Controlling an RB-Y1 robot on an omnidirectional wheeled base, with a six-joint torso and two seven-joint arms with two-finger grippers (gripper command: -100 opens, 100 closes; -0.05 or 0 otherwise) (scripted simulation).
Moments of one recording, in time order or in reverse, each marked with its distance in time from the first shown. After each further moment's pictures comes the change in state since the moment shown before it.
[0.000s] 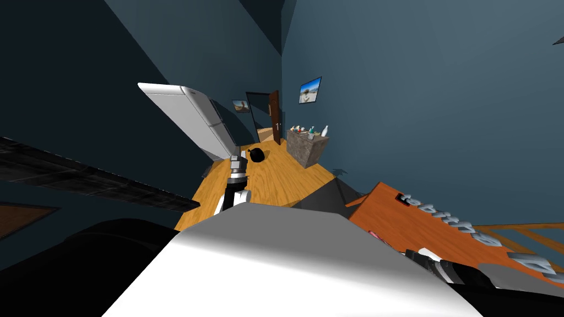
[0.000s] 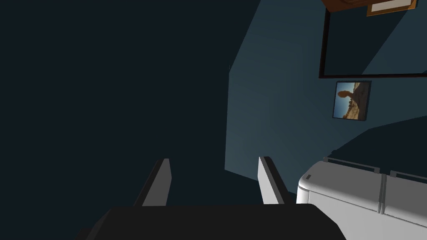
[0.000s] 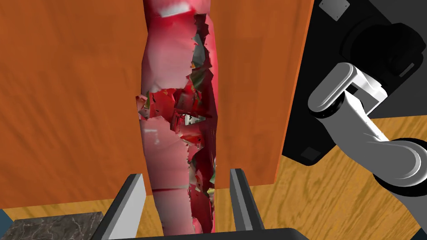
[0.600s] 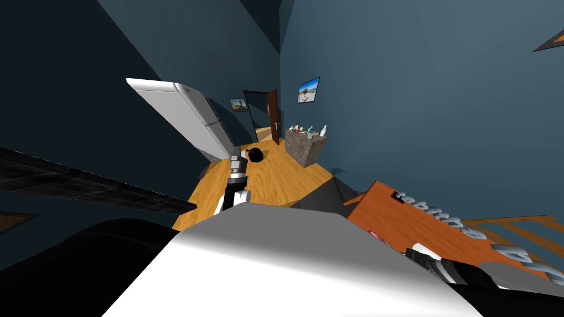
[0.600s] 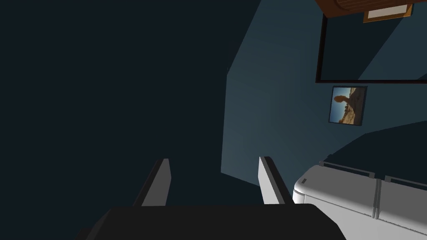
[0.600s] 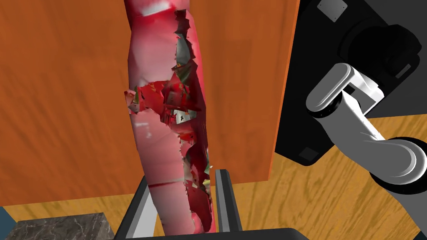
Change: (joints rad) left arm 0.000 0.000 0.000 0.000 0.000 0.000 0.000; right arm 0.003 -0.018 -0.003 -0.014 -0.003 -0.010 -0.001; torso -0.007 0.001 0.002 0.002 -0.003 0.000
